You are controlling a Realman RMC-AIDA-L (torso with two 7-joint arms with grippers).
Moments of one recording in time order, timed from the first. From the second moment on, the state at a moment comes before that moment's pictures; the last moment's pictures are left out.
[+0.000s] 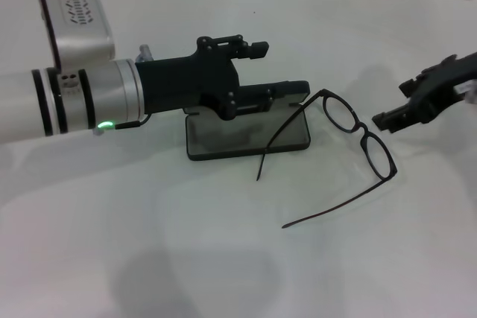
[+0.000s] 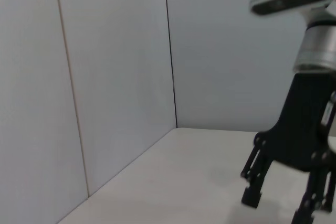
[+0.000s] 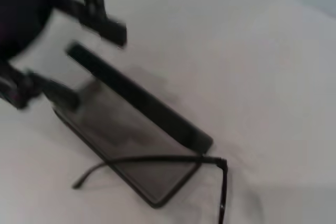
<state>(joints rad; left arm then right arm) -0.47 -2.09 1.29 0.79 1.48 1.22 -1.18 0.58 2.02 -1.31 -1.38 -2.41 -1.47 2.39</state>
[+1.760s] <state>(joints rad) -0.46 -2.09 1.31 0.77 1.44 1.22 -1.16 0.65 2.02 -1.56 -1.15 -2.45 -1.23 2.46</state>
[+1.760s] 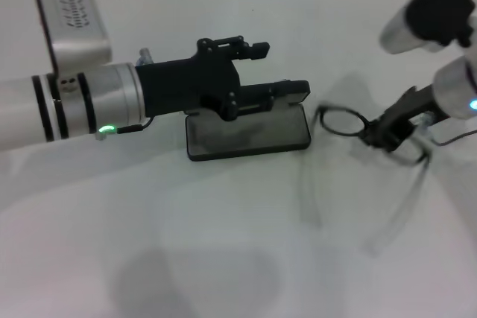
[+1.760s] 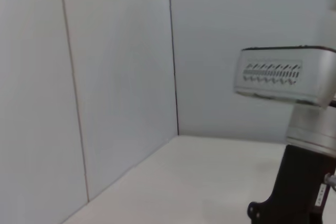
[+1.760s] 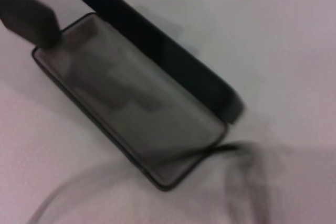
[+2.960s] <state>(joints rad) -0.47 -2.09 1.30 0.71 1.35 1.32 -1.10 0.55 2.02 -1.32 -1.35 -2.37 -1.47 2.43</state>
